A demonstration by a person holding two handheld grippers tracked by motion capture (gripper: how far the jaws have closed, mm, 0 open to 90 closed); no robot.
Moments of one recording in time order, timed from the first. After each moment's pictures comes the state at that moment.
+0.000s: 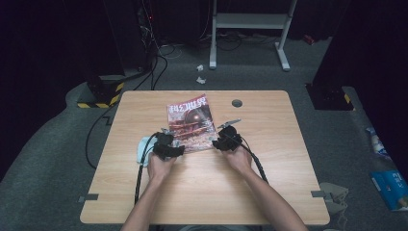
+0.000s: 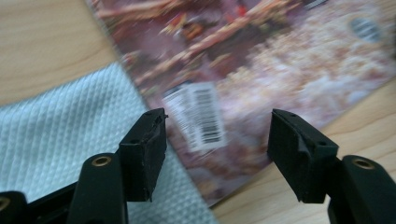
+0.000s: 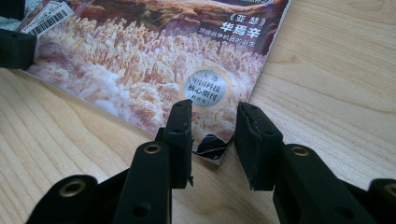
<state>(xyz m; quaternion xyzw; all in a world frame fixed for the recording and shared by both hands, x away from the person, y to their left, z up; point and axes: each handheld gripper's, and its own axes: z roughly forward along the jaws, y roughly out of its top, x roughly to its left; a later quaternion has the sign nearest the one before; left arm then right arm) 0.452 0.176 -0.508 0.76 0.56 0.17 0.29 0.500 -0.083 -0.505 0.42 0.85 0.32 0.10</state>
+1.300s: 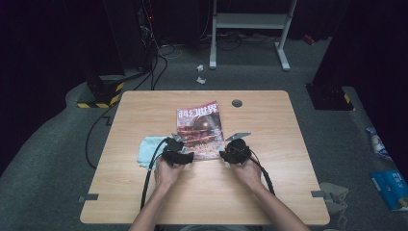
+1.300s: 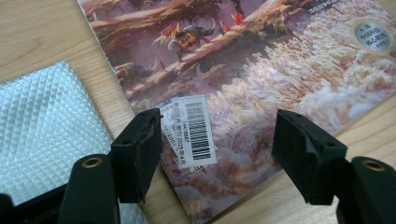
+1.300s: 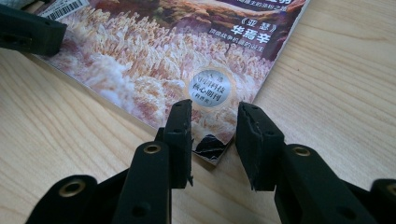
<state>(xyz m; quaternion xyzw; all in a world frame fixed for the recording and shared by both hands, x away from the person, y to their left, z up) 0.429 0.137 -0.505 0.78 0.52 0.18 0.30 0.451 -0.112 -0.507 0.41 0.84 0.33 0.11</state>
